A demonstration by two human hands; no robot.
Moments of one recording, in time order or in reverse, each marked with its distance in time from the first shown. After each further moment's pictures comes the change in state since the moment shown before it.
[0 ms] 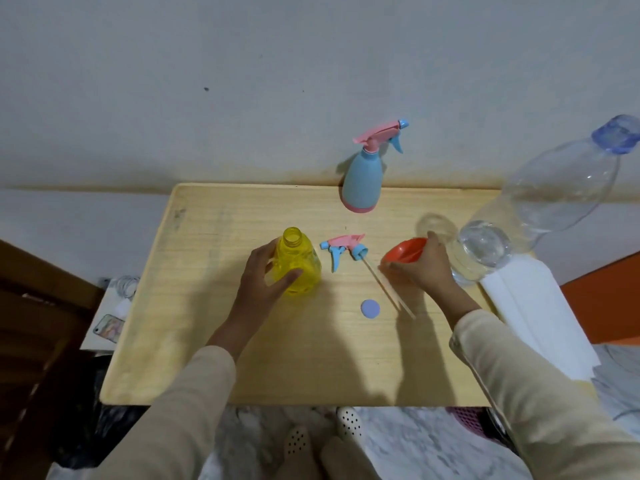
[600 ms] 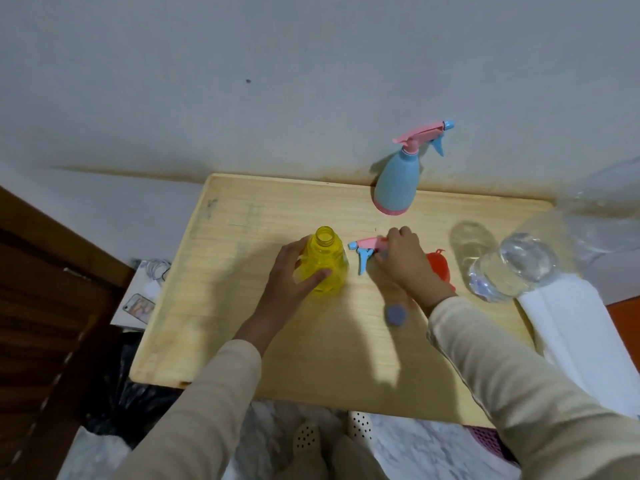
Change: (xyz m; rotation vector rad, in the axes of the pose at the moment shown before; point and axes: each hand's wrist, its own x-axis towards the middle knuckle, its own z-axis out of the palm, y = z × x) left_hand -0.001 -0.002 -0.003 0.028 -0.016 -0.016; right_hand 0.009 -0.057 0.060 -0.589 -0.157 -0.473
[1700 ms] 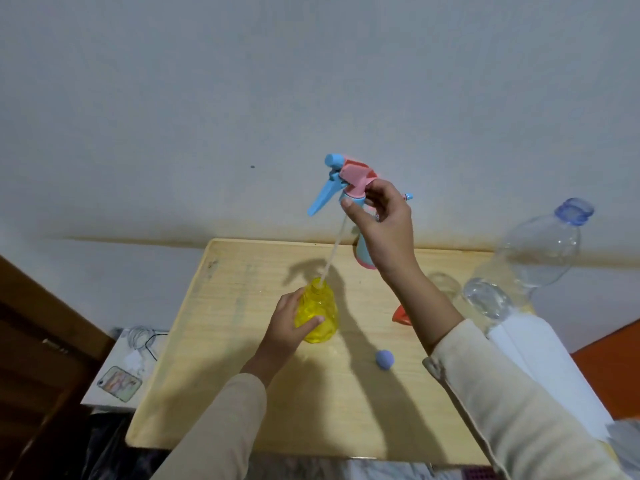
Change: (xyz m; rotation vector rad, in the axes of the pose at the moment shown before) left_hand 0.003 0.004 -0.005 -0.037 -0.080 -0.031; right_hand -0.048 -0.103 -0.153 1.251 0.654 -0.260
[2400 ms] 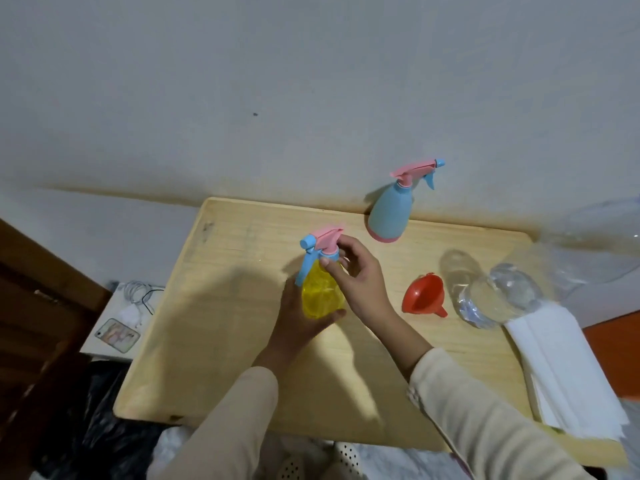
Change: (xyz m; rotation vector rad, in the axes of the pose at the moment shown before) left_hand 0.002 -0.031 0.030 0.073 0.126 -0.015; right_hand -0.065 0.115 0.015 -0.093 -0.241 0.248
